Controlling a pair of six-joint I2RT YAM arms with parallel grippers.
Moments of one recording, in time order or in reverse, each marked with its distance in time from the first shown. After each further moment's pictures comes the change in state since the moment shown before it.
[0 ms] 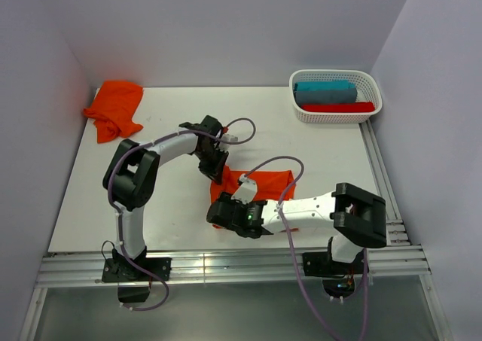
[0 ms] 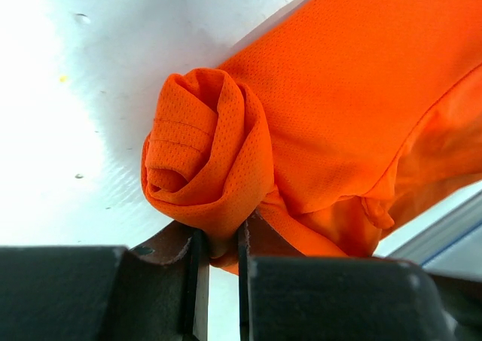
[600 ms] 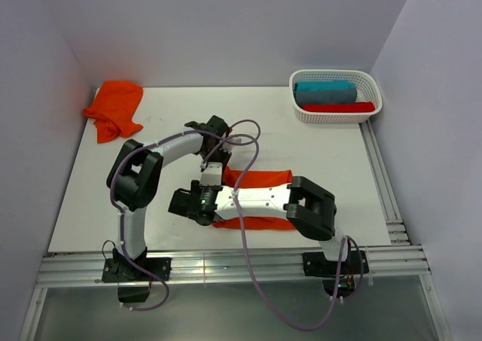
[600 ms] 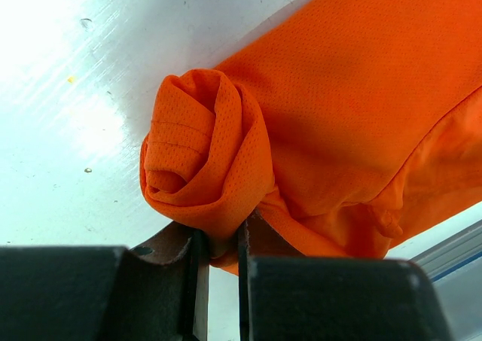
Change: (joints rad) left arm -0.045 0.013 0.049 -0.050 -0.108 0.001; right arm 0.002 0.343 0.590 -0.475 0.213 -0.201
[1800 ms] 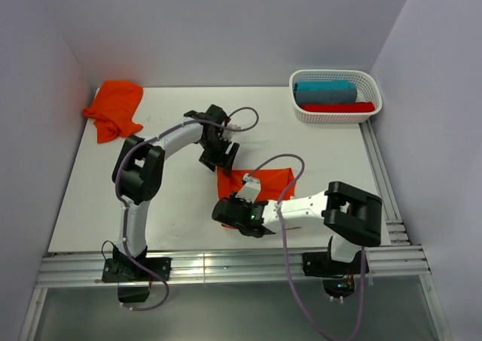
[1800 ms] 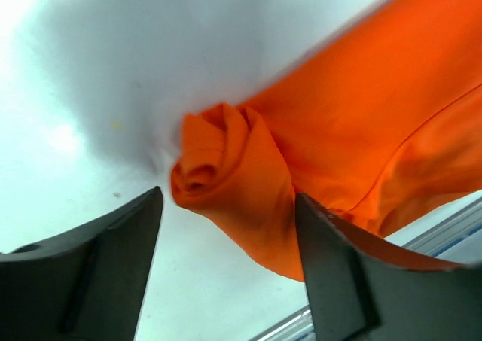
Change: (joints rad) left arm 0.032 0.084 0.166 -0.088 0.051 -0.041; right arm -0.029 -0.283 -0.591 0.481 -0.143 0.104
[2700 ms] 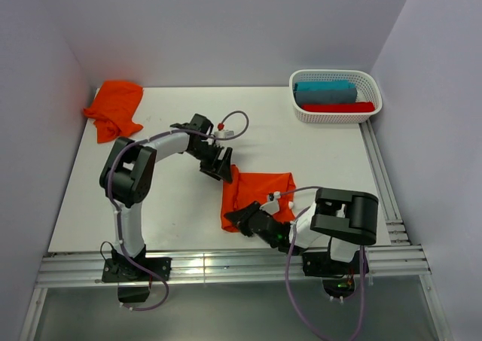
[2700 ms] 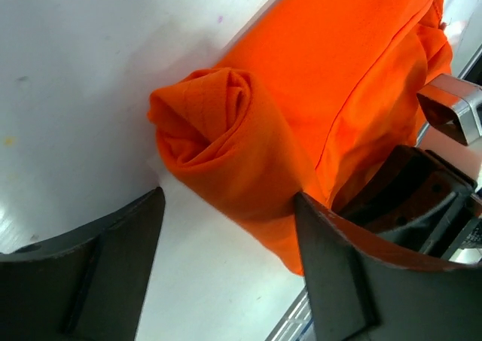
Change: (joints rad) left arm 0.097 -0.088 -0.266 0.271 0.389 0.056; right arm -0.024 0.003 -0.595 1.138 -0.110 0.327
